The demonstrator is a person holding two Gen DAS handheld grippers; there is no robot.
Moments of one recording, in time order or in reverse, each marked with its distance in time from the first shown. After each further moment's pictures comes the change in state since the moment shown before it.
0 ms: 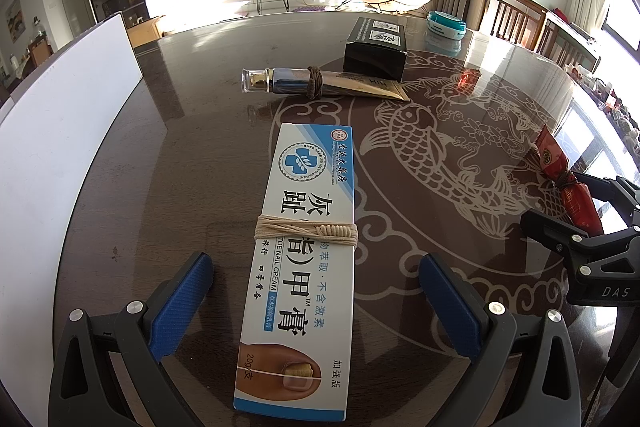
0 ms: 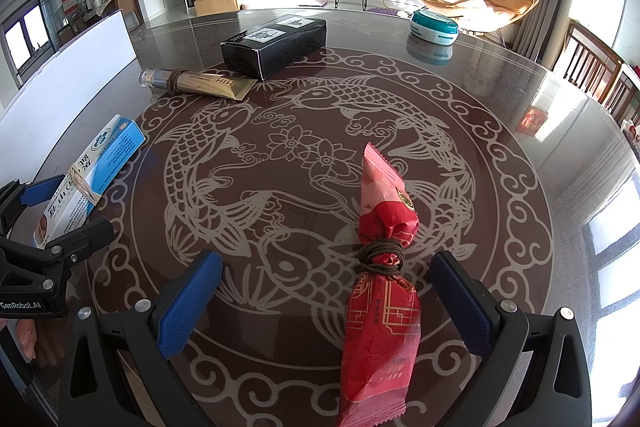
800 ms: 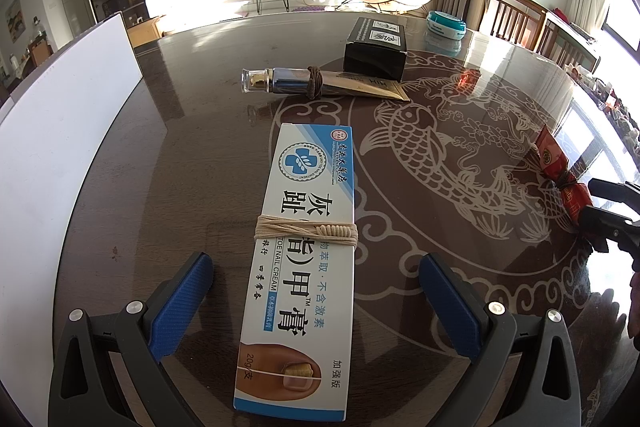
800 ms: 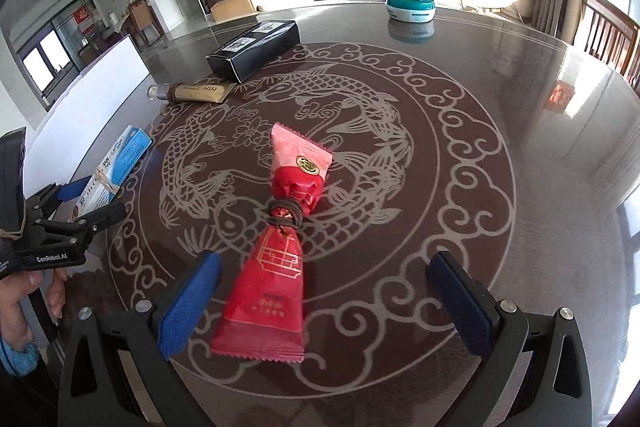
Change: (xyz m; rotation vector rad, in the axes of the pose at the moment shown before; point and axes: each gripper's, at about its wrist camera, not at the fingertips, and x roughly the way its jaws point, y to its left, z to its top) left arm 0.000 0.000 0.000 0.000 0.000 0.000; right arm -0.025 -0.066 -0.014 0.047 0.030 0.164
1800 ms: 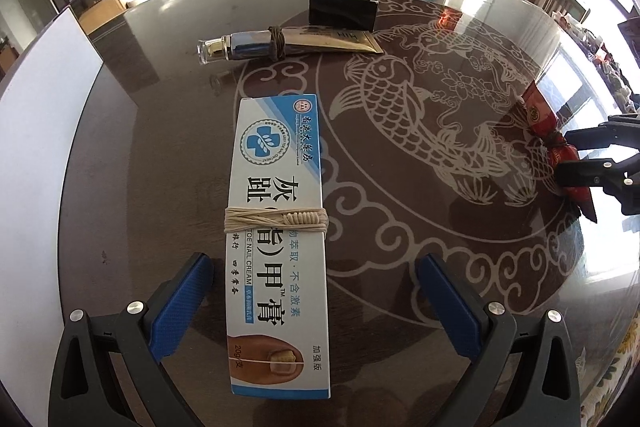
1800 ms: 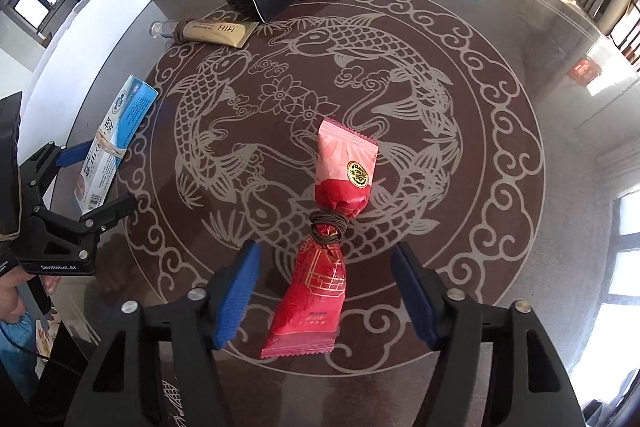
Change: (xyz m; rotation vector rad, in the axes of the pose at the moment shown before) left arm 0.006 -0.011 0.019 0.104 0.217 -0.057; right arm 0.024 0.023 0.055 -0.095 0.389 0.002
